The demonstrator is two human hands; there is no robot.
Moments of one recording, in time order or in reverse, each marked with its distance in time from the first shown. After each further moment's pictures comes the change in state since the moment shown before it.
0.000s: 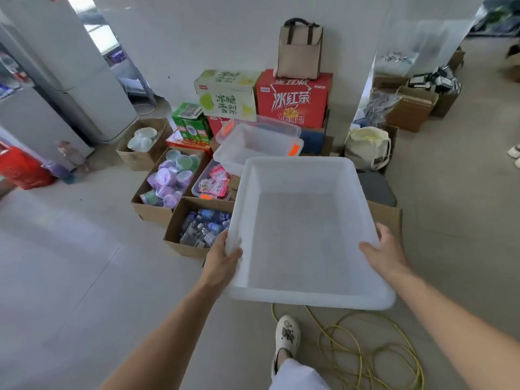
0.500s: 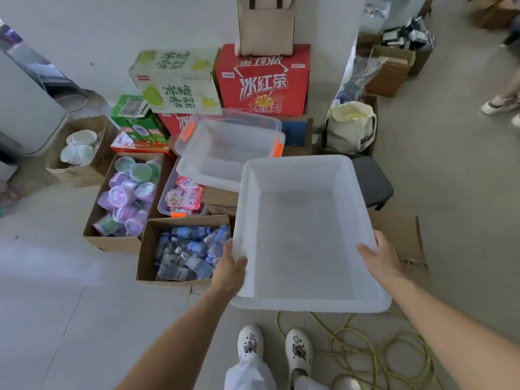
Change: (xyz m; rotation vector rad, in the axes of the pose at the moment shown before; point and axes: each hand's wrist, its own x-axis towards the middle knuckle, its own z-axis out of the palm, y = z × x) left_hand 0.225 0.007 0.037 0.351 -0.233 -0.087; right_hand 0.151 -0.033 0.074 0.025 0.095 0.272
